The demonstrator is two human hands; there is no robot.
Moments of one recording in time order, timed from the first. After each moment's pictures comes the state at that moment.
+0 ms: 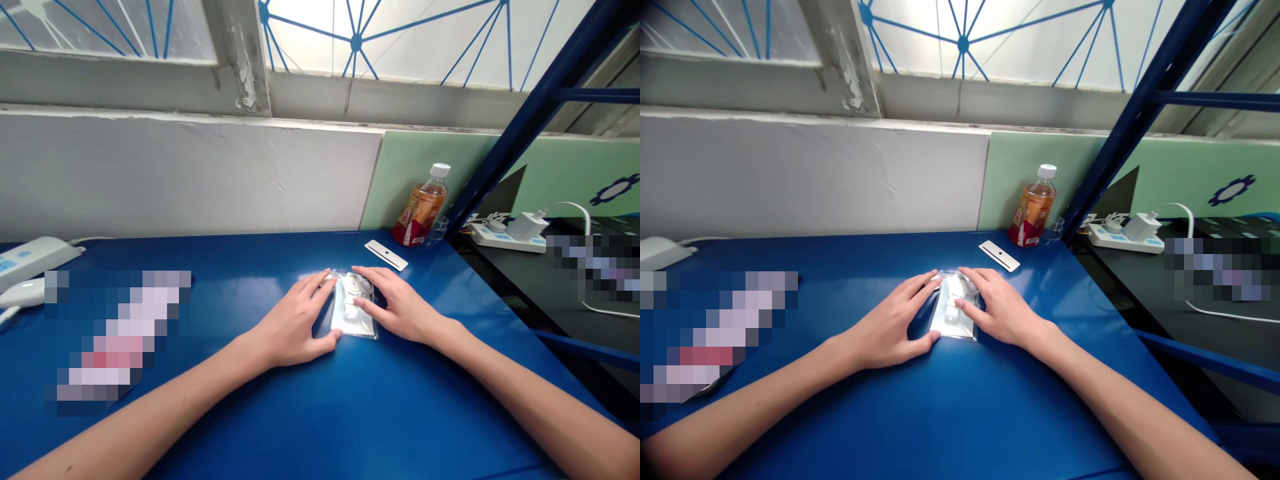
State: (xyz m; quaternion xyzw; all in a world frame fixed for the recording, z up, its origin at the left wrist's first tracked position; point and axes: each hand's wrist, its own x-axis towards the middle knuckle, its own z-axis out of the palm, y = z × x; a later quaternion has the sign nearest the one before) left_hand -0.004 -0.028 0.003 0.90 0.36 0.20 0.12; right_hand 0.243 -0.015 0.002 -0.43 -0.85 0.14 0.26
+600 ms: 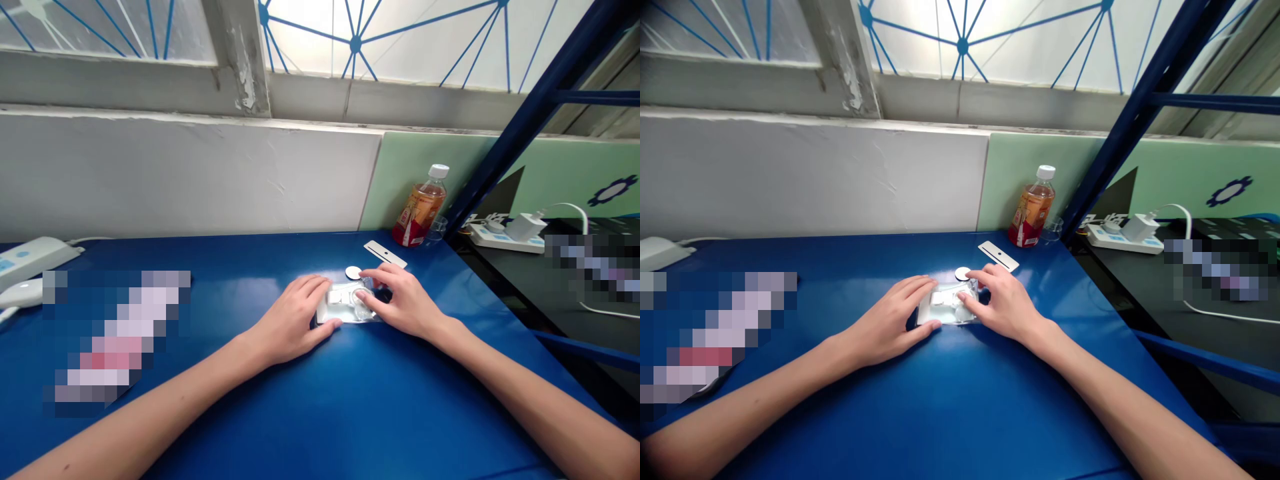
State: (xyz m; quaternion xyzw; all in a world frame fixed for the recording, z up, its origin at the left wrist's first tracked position) left_hand -0.005 -0.024 0.002 0.90 0.37 0.21 0.11; right_hand 0.243 -0.014 0.009 -0.49 -0.82 0.10 0.28
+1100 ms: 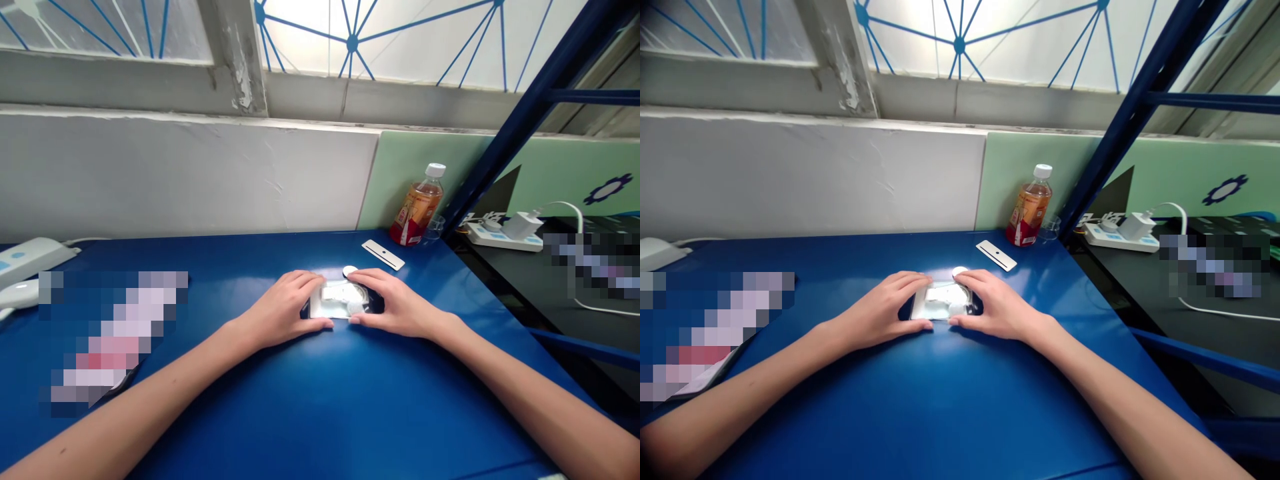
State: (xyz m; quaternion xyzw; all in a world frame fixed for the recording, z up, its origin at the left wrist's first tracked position) left_hand -0.015 -0.007 0.009 0.91 0.34 0.19 0.10; right_hand 0.250 -0.010 0.004 -0.39 -0.88 0.17 0.23
